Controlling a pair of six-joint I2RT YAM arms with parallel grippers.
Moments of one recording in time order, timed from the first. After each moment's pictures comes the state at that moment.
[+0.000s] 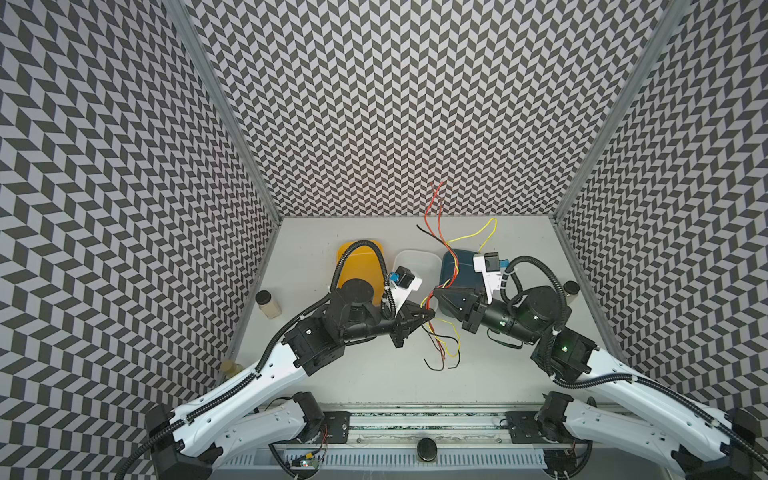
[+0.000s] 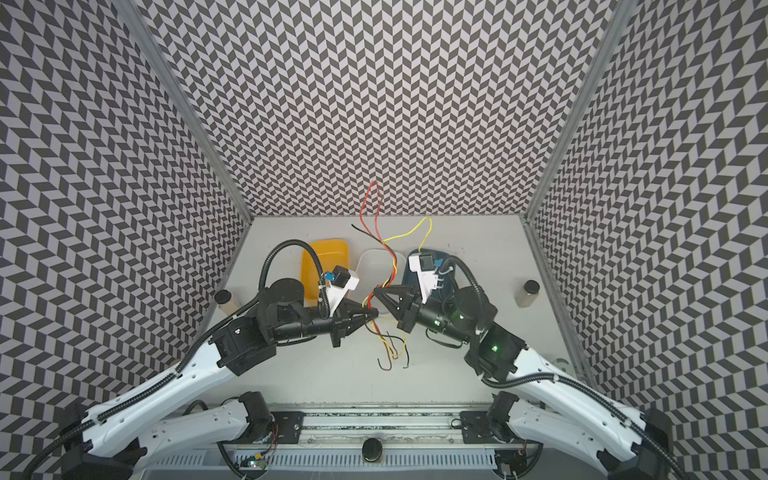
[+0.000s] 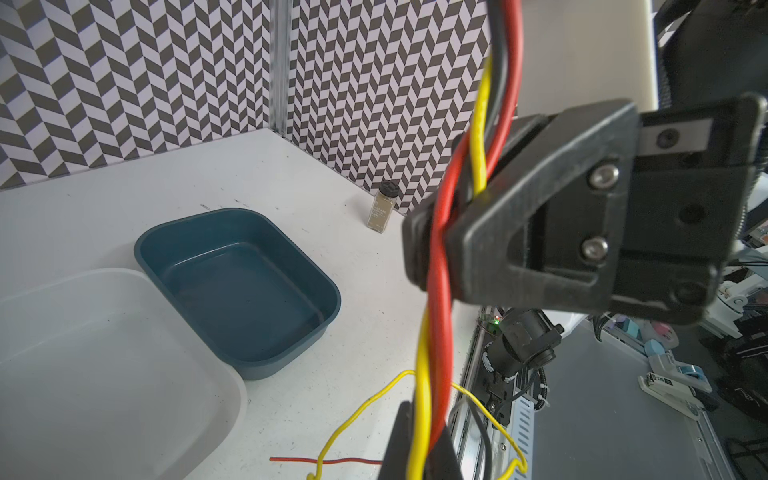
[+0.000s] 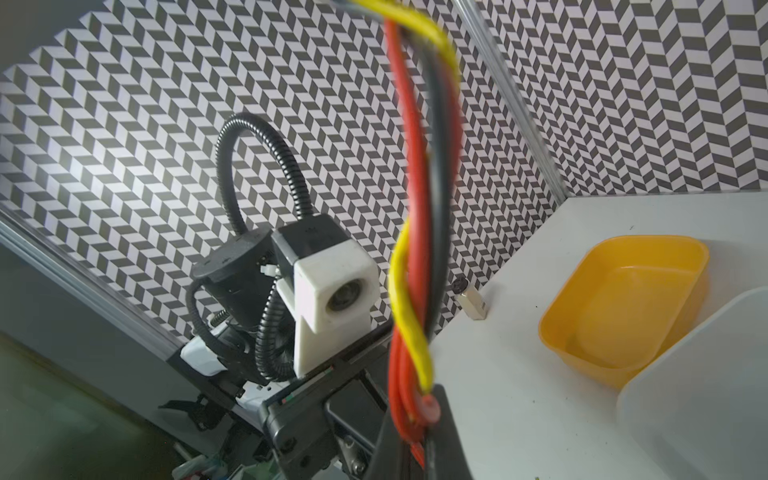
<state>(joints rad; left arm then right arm) -0.85 0.94 0.91 -0.20 0.48 -0.22 0.83 0.89 0.78 0.29 -0.28 0.70</state>
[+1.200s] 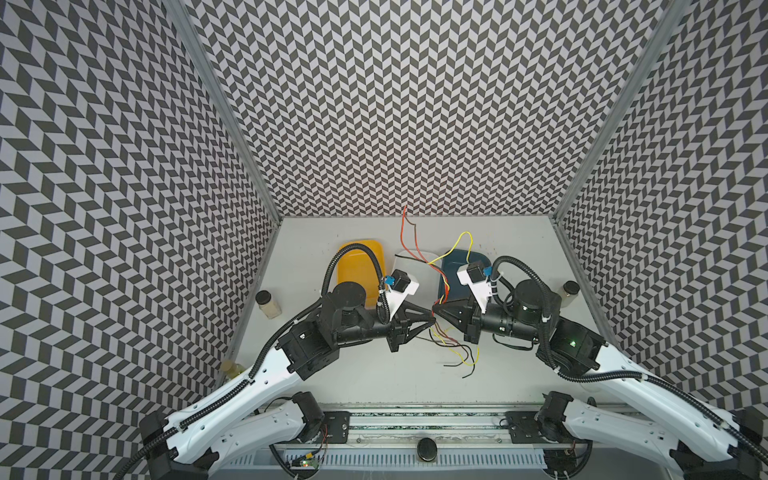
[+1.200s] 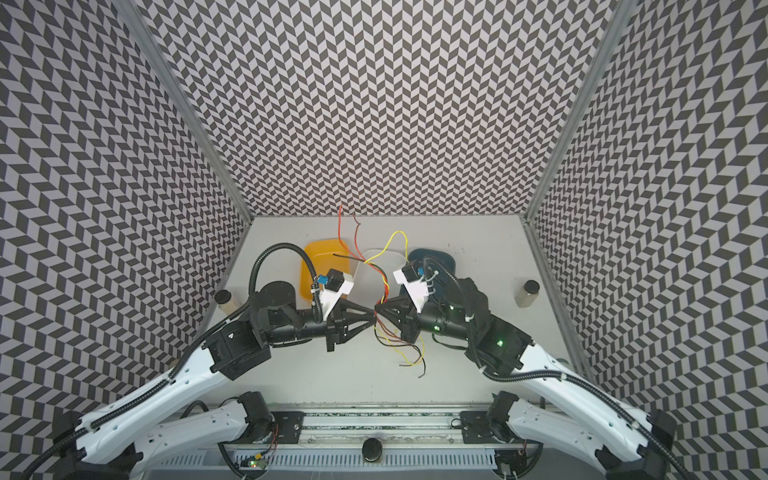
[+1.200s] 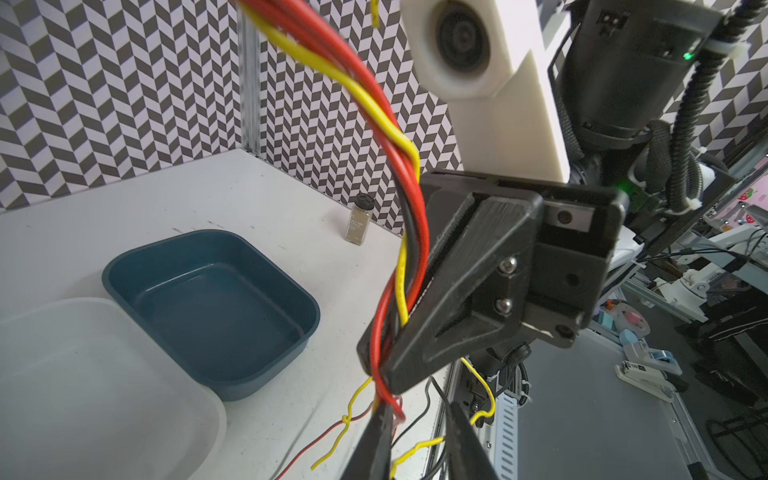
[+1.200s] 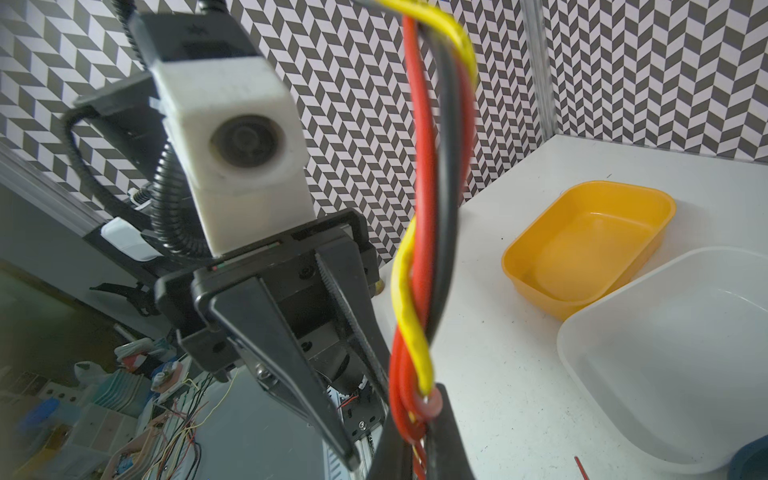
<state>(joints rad) -0.85 0.89 0.89 -0.17 0.55 -0.21 0.82 0.91 0.89 -0.07 -0.38 0.41</state>
